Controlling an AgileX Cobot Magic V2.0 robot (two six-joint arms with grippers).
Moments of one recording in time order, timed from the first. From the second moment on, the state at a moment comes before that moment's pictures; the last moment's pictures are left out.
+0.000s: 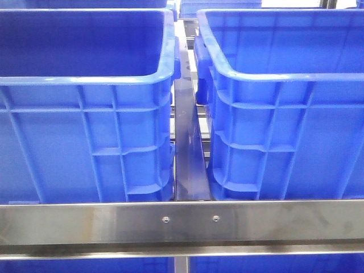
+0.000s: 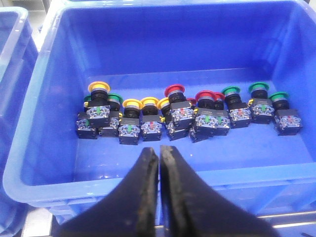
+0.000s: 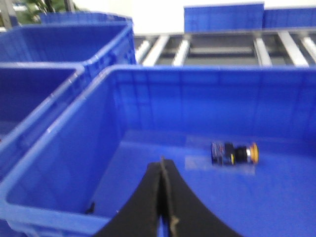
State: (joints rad) left arm -0.25 0.39 -0.70 0.25 0.78 -0.27; right arm -0.08 0.36 -0.32 1.19 0.30 -1.08
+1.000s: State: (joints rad) left arm -0.25 0.39 -0.70 0.25 0.78 -0.27; right arm 0.15 0.07 -0.11 -0.01 0.07 0.05
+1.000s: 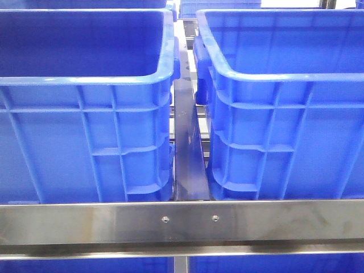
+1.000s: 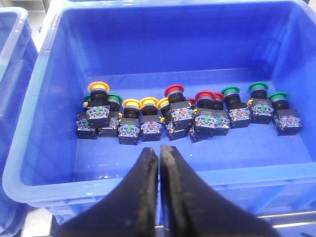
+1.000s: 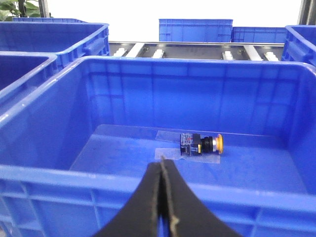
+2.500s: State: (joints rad) left arm -0.25 0.39 -0.70 0.25 0.78 -0.27; right arm 0.09 -0.01 0.03 -0.01 -0.05 0.06
